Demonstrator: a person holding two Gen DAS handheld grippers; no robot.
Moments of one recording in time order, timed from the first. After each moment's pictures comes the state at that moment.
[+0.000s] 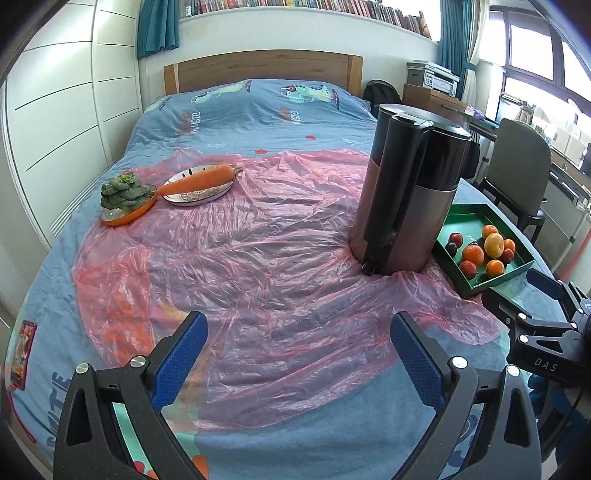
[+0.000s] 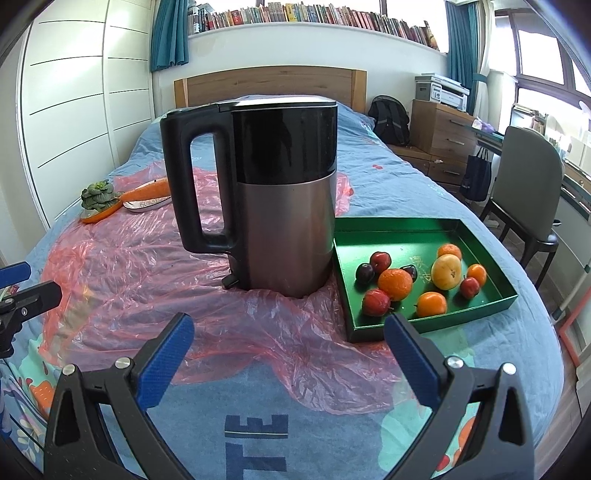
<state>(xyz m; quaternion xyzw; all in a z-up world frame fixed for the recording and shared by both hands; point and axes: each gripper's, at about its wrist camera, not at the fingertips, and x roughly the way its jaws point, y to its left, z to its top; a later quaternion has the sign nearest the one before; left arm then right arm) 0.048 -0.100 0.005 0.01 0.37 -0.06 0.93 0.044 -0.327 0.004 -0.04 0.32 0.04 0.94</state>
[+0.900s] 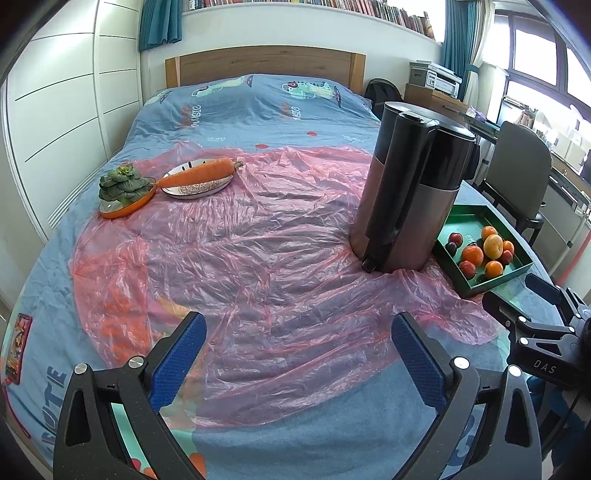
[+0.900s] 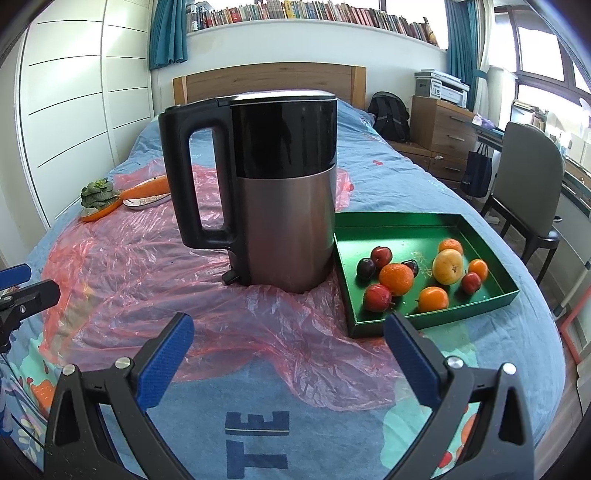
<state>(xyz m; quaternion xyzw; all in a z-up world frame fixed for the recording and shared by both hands) 0.050 -0.094 0.003 0.00 0.38 -0.06 0.92 0.044 -0.327 0.002 -0.04 0.33 0.04 0.94</state>
